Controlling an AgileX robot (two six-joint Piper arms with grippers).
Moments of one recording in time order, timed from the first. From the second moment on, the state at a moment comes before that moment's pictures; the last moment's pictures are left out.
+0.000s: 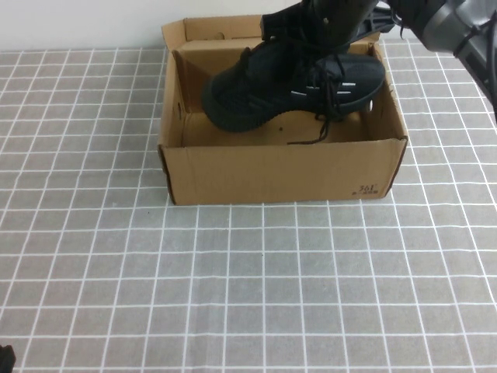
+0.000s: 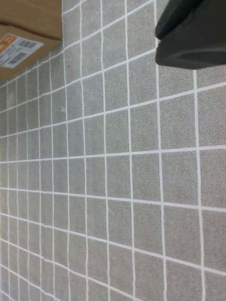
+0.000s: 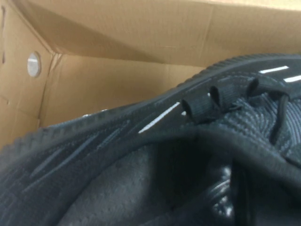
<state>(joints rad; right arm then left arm) 0.53 2.25 -2.53 -0.13 1.28 0.45 -0.09 -0.01 0.03 -0.03 0.39 0.08</state>
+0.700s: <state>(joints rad) 0.52 2.26 -2.54 -0.07 1.28 0.32 -0.09 -0.01 0.03 -0.03 0.39 0.08</state>
